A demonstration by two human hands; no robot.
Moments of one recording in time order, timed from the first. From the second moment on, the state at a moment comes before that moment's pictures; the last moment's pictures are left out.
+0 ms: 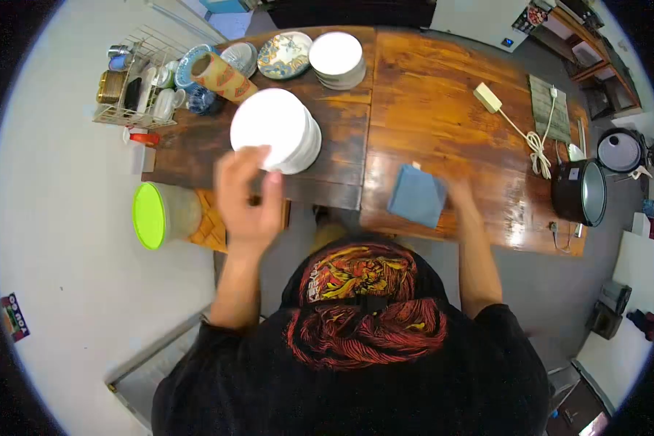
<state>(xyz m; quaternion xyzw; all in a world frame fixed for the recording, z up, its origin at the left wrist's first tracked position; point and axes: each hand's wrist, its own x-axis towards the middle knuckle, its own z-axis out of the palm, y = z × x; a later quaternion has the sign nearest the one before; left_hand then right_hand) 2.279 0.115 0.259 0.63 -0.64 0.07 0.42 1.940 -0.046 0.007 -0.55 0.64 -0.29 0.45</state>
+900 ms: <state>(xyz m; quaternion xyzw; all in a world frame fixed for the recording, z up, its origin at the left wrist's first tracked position) 2.509 0.113 0.094 0.75 -0.51 -0.21 0.37 2.168 0.009 0.127 -0.12 0.27 -0.48 0.83</state>
